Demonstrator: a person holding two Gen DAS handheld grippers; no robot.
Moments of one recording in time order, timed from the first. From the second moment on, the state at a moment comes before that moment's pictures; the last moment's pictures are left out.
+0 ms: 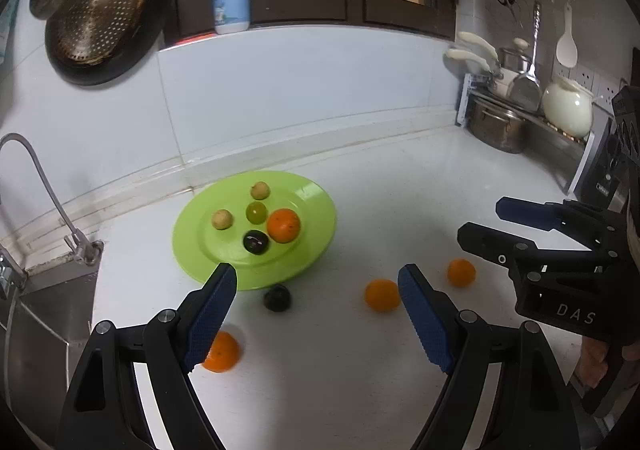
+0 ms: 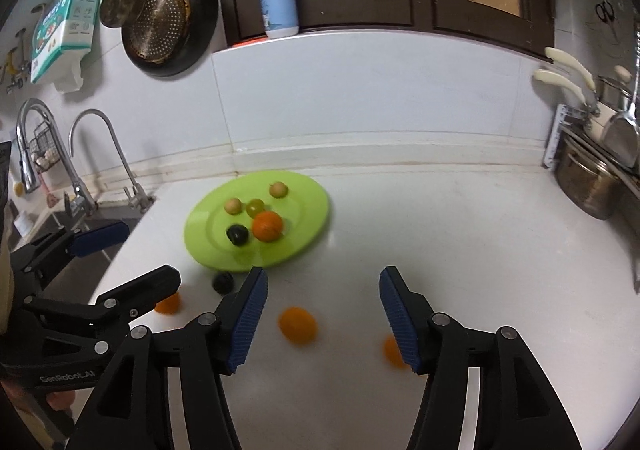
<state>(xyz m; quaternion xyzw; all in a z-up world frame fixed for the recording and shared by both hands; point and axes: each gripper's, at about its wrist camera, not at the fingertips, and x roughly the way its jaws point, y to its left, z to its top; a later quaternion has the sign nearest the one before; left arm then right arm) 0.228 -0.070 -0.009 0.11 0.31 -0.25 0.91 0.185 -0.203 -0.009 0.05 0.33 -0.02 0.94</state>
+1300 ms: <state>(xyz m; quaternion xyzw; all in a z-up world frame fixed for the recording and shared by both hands) 0.263 -0.145 -0.103 0.15 0.40 -0.30 0.85 0.200 -0.265 -0.106 0.07 0.43 -0.01 0.90</state>
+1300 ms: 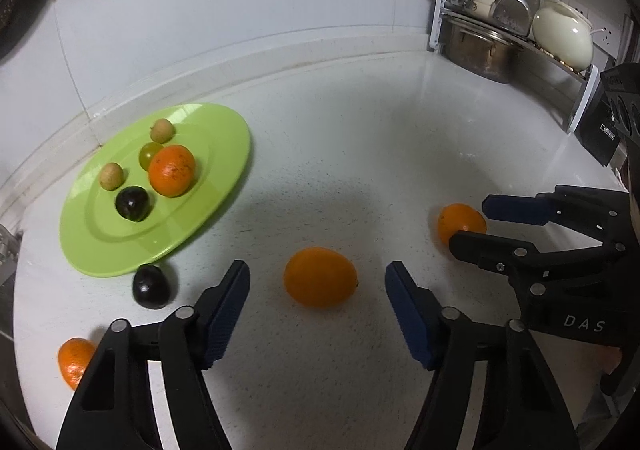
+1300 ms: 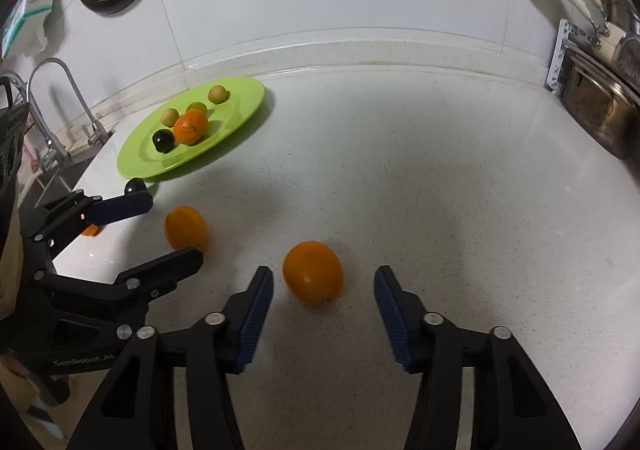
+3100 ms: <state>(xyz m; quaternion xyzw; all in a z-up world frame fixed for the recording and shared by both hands) 0.251 -0.052 -0.016 0.10 0.34 -0.26 0.90 0.203 -0.181 -0.026 0.06 0.34 0.06 0.94</state>
